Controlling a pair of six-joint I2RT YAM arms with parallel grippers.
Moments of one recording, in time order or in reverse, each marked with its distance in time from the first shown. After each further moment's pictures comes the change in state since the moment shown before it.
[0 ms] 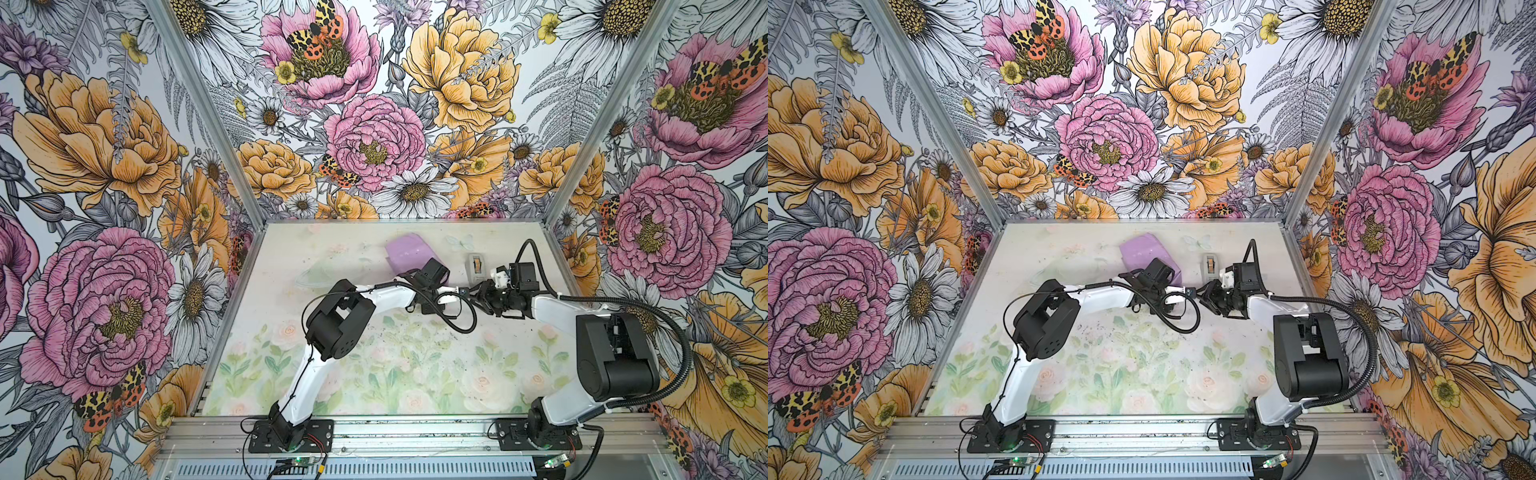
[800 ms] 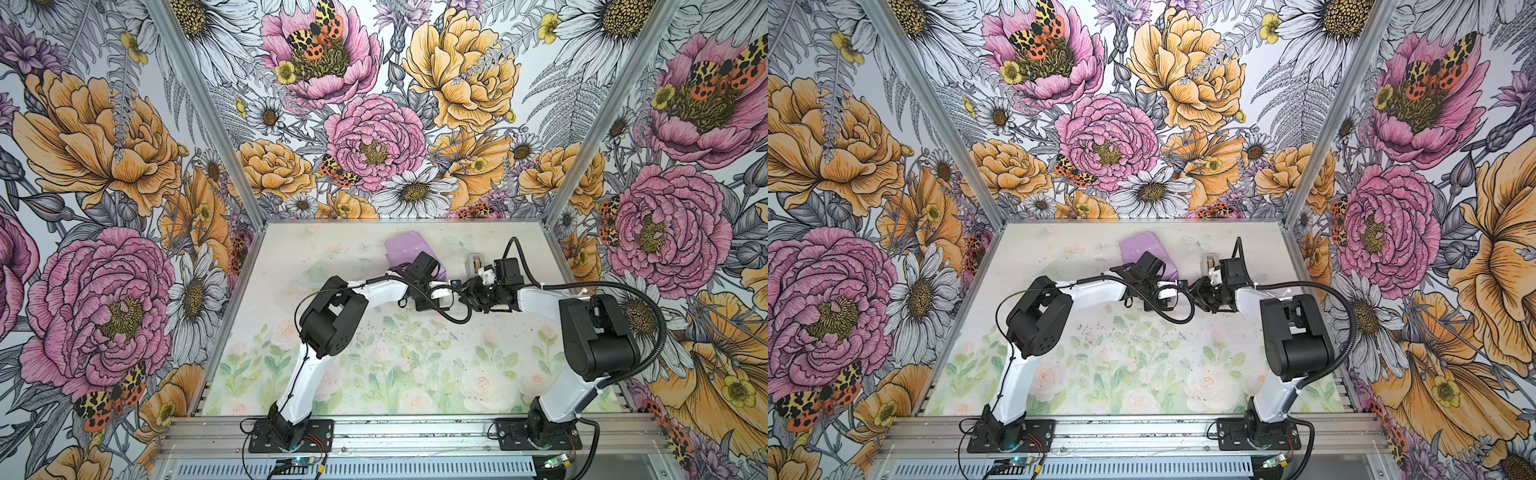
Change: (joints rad) left arm 0.053 -0.045 -0.017 -0.039 0.124 -0.053; right arm 0.089 0.151 0.087 0.053 0.008 0.105
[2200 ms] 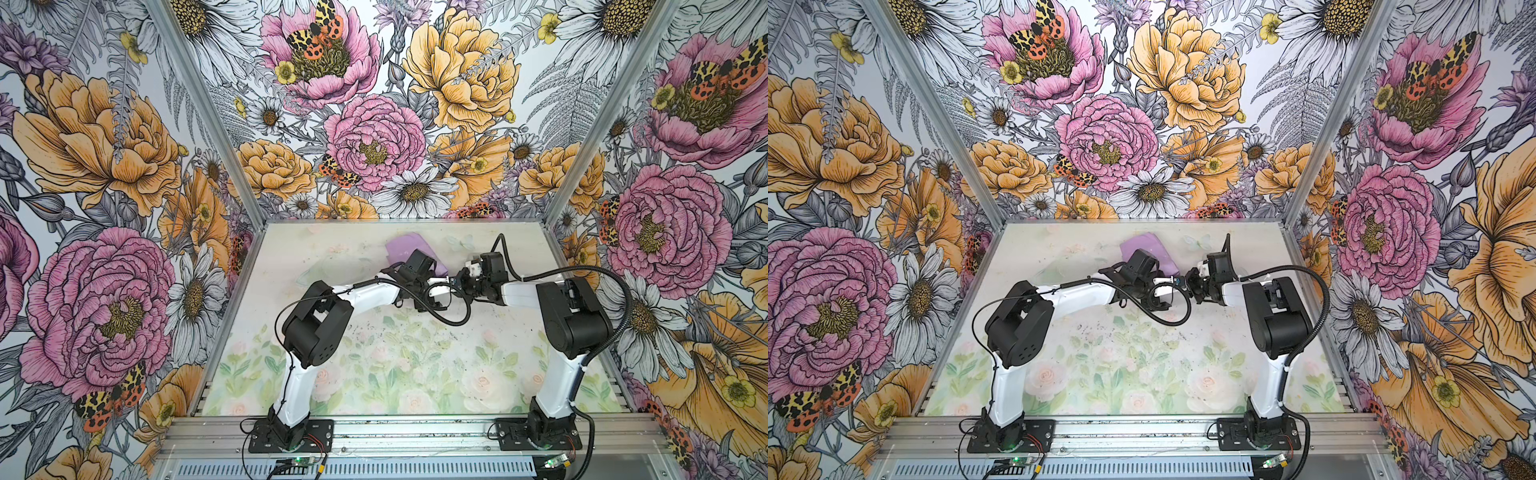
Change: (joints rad) left arm -0.007 -0.172 -0.143 0.112 -0.017 0.006; right arm 0.050 0.177 0.097 0.246 -0.038 0.209
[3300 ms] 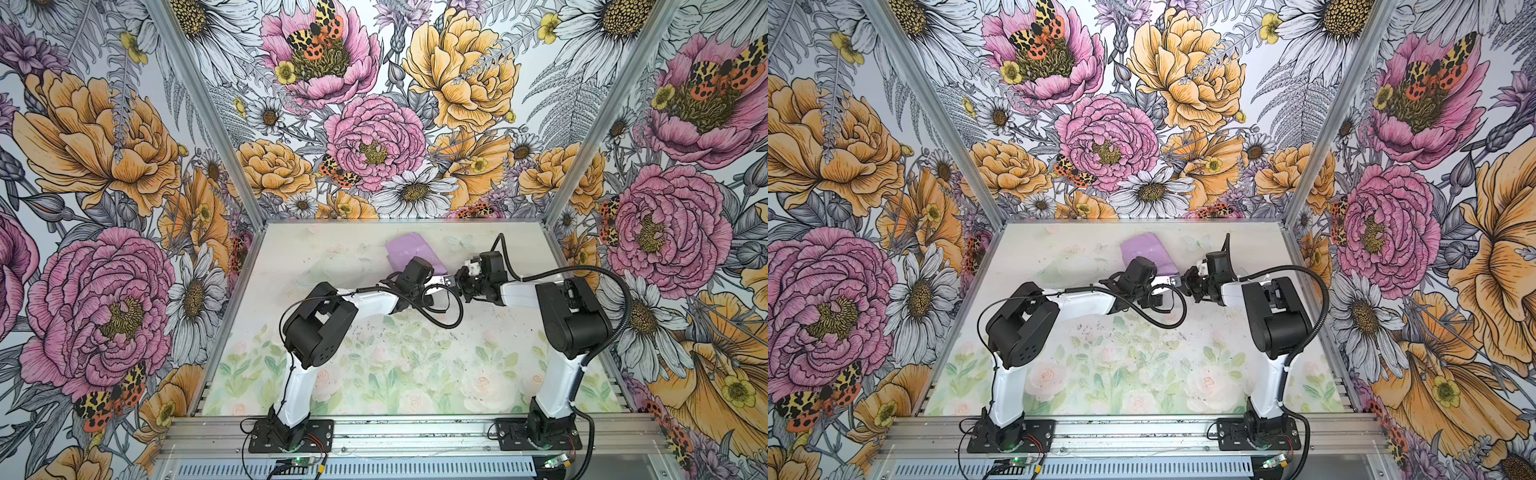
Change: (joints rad) left arm -0.002 0.048 -0.113 0.285 -0.372 0.071; right arm 0.007 0.000 0.000 0.033 0.001 0.038
